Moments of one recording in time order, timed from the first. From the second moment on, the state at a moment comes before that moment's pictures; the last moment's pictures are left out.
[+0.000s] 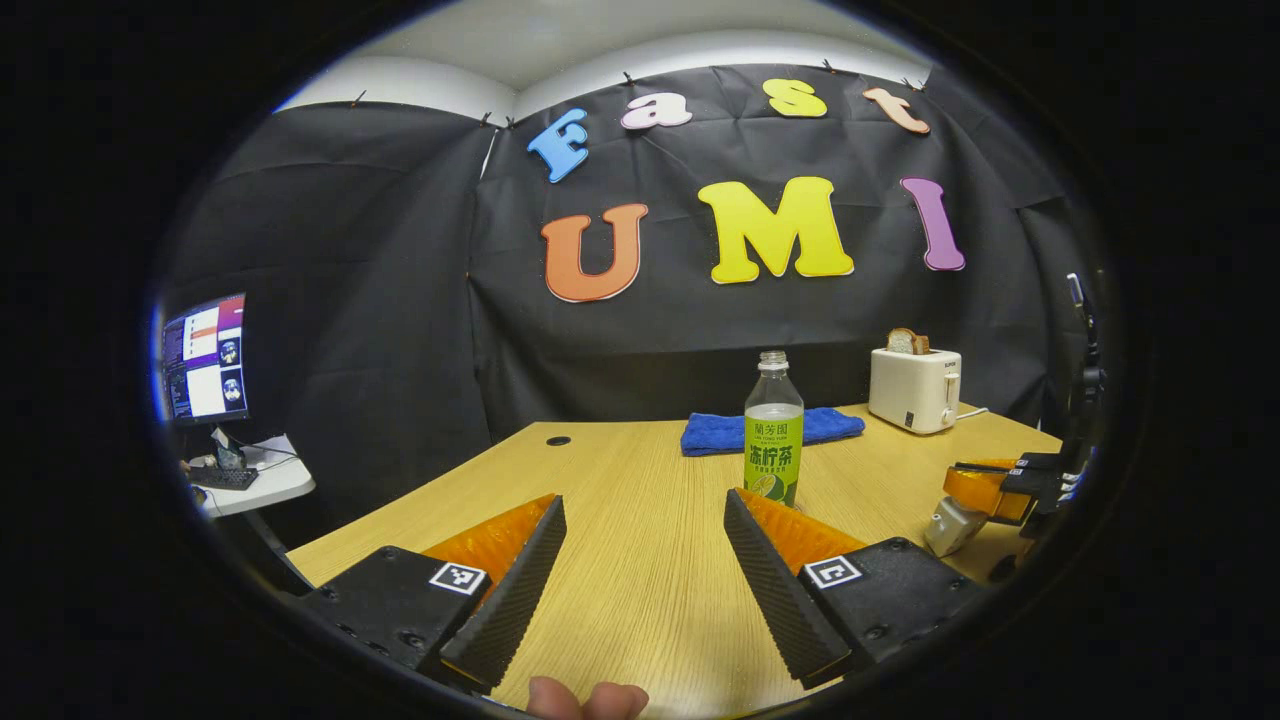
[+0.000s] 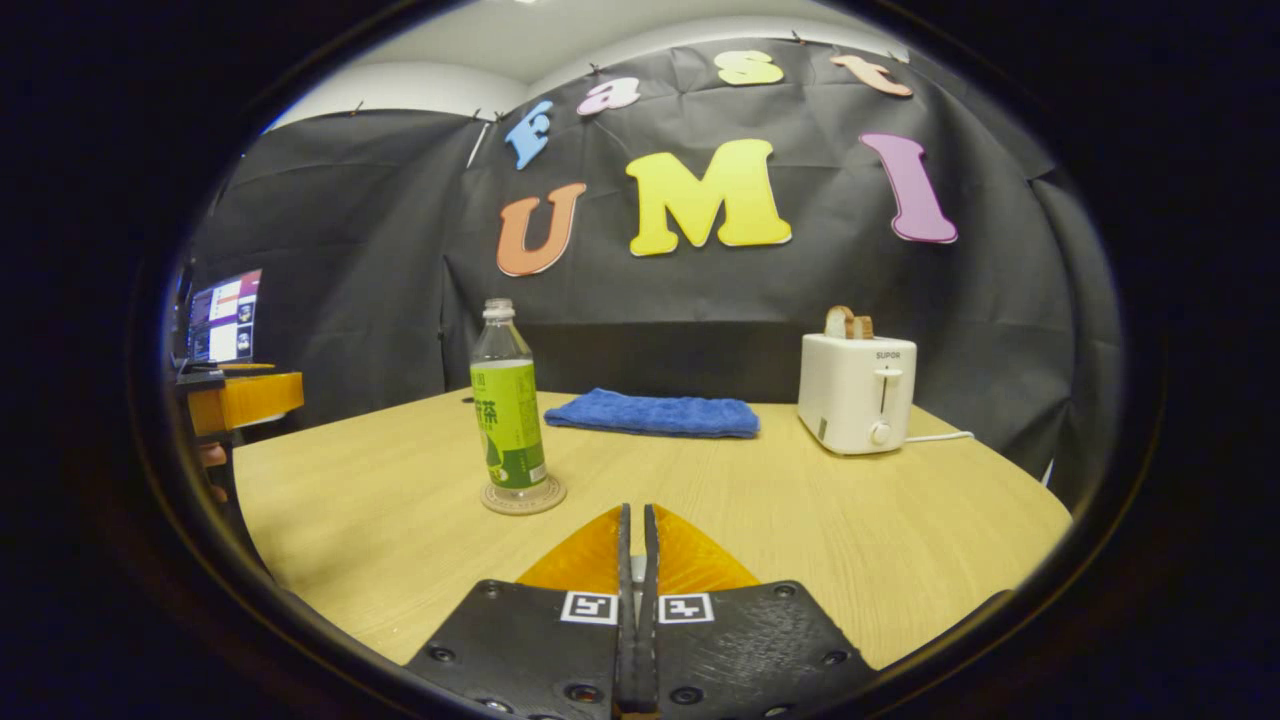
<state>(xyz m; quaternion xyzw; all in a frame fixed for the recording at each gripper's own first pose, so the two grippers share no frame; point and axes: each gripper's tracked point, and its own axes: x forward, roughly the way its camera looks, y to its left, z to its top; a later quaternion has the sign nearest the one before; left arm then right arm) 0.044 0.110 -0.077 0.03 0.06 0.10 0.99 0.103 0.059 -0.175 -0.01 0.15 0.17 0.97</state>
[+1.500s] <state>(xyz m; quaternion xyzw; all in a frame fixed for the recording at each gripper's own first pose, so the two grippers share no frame) 0.002 0.030 -0.025 0.00 0.00 0.03 1.00 0.014 0.004 -0.032 -0.01 0.02 0.06 1.00</state>
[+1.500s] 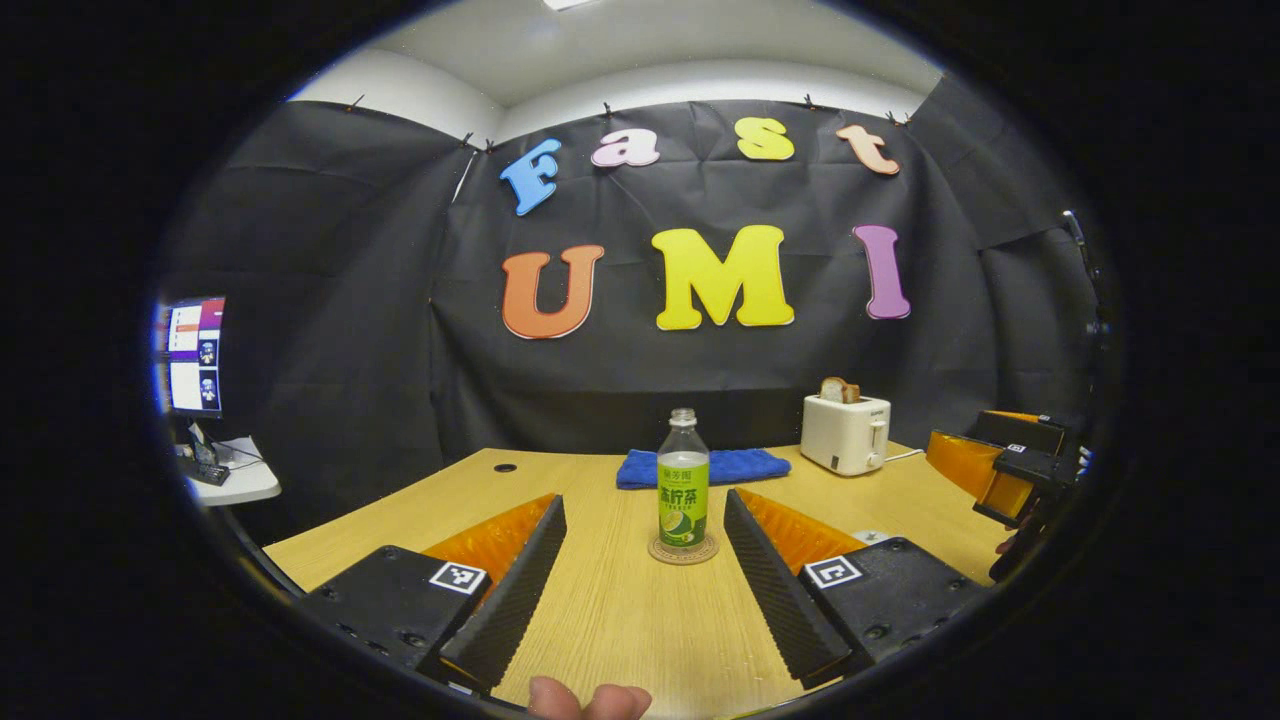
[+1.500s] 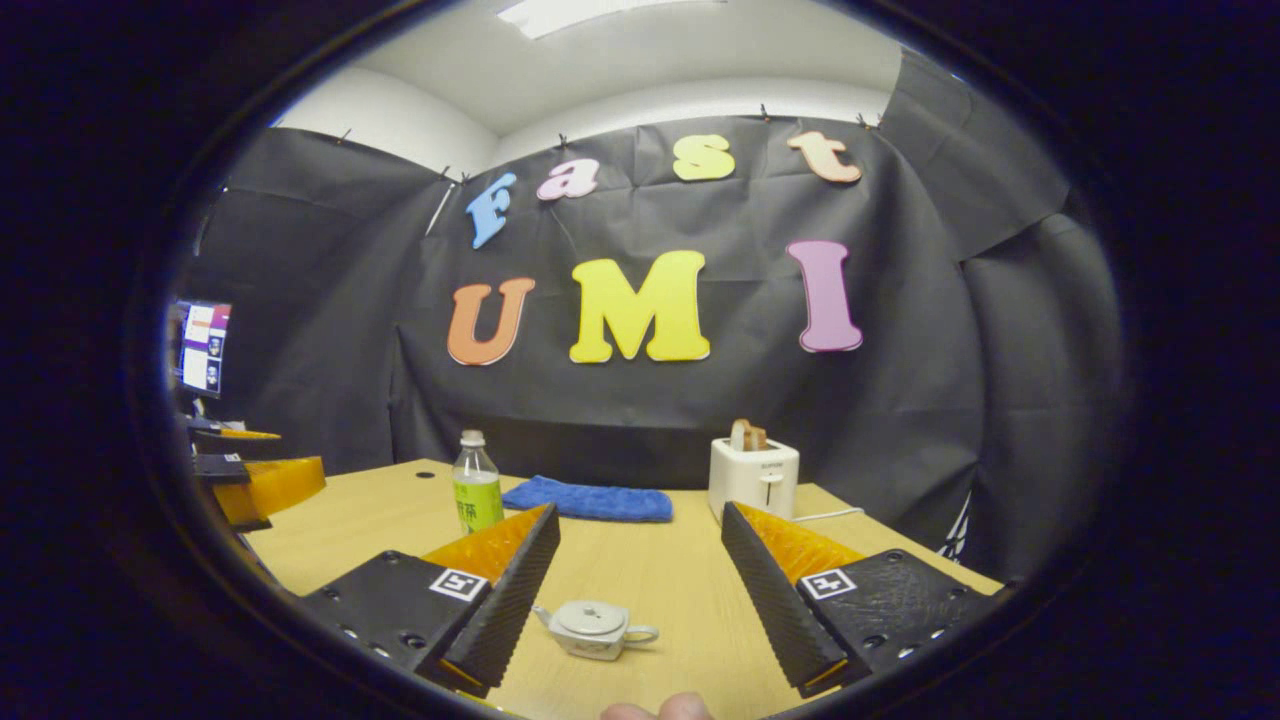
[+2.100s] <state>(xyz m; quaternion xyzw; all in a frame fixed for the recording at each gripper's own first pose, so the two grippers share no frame) -0.035 -0.006 -0.015 -0.01 0.00 0.02 1.00 -0.047 -0.013 -0.009 0.00 0.00 0.04 1.00</state>
